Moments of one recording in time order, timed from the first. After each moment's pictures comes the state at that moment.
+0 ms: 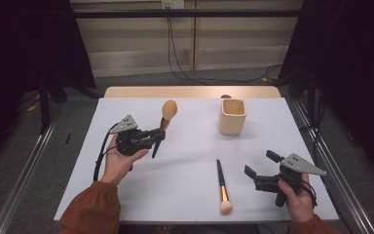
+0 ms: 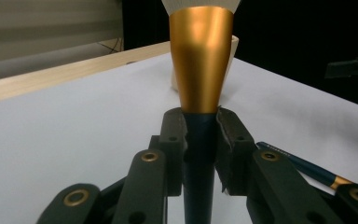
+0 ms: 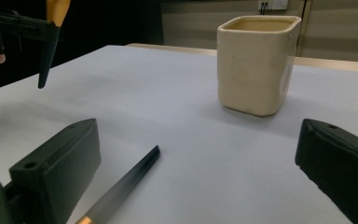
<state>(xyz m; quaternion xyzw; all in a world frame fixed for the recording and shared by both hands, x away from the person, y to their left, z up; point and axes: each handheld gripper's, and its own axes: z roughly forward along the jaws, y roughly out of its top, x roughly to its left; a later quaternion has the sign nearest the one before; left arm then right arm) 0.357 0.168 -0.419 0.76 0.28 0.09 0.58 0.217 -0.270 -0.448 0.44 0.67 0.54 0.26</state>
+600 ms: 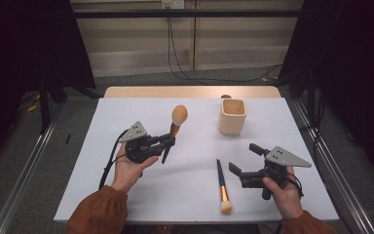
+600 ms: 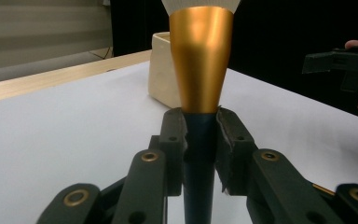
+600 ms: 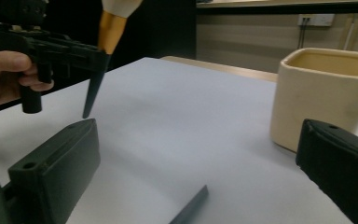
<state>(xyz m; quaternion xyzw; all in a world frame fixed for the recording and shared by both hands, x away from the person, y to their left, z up) 0.335 0.140 -0.425 0.76 0.26 0.08 0.59 0.230 -0.230 -0.426 0.38 0.69 0.57 0.23</state>
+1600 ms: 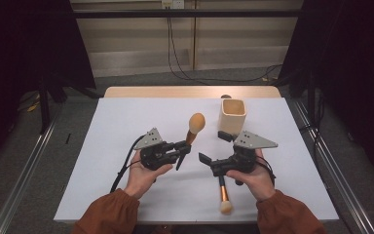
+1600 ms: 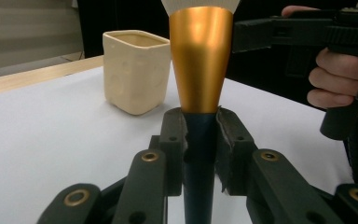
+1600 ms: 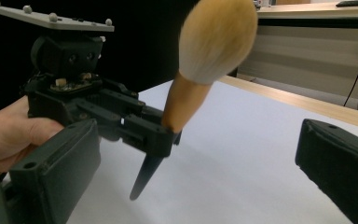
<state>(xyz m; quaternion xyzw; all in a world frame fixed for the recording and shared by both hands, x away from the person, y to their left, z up) 0.321 0.104 -0.432 0.75 0.22 0.05 0.61 0.269 -0.162 -0.401 0.32 0.70 0.60 0.19</state>
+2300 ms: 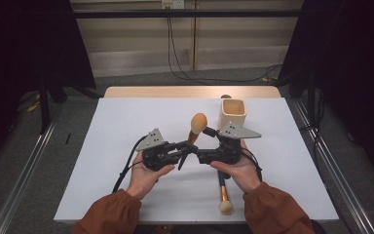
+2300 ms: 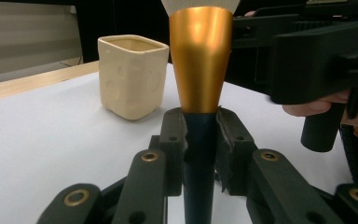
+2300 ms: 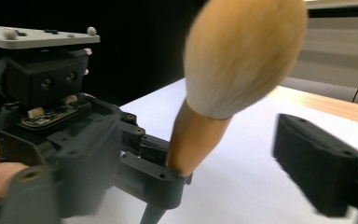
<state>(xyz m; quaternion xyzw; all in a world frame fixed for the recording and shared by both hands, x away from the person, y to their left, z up) 0.319 0.100 -0.433 0.75 0.22 0.06 0.62 0.293 -0.134 -0.401 0.35 0.70 0.60 0.17</state>
